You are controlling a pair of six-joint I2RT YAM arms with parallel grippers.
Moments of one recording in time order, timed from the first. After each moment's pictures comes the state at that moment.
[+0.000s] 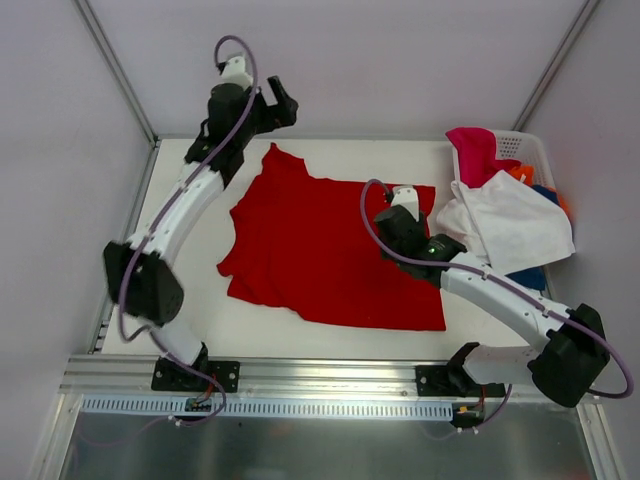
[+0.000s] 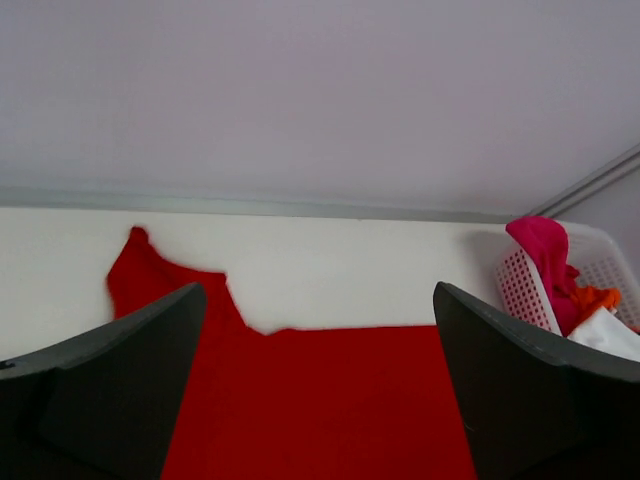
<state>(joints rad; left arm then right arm) -0.33 1.83 1.76 -0.10 0.01 -0.42 0.75 1.26 0.97 -0.58 0.61 0.37</state>
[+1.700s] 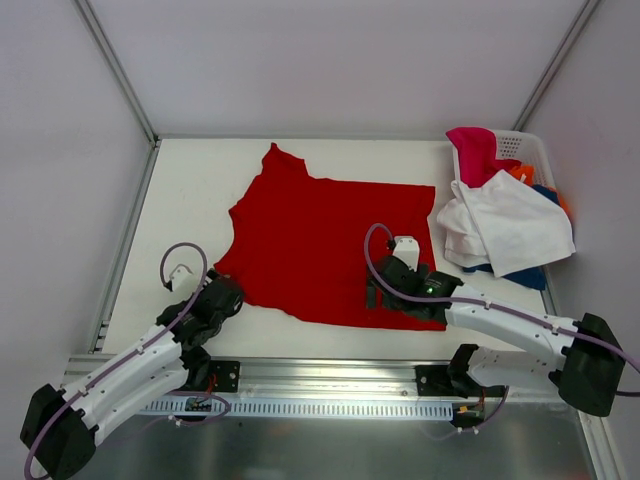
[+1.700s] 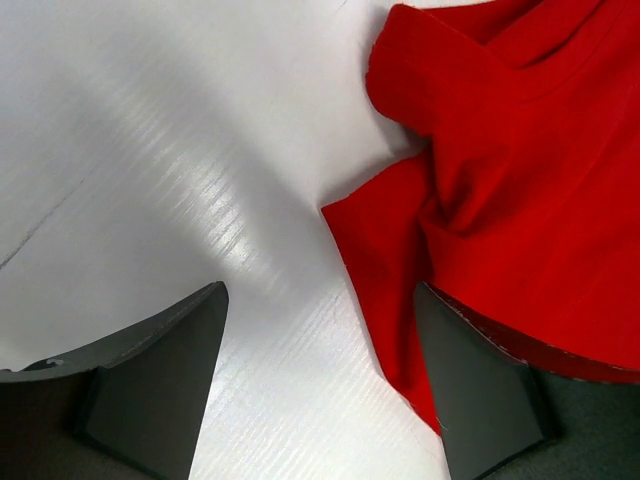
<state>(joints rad) -0.64 0.62 0.26 -0.66 -0.62 -1.38 0.98 1.09 0.70 -0.71 0.49 0.82</state>
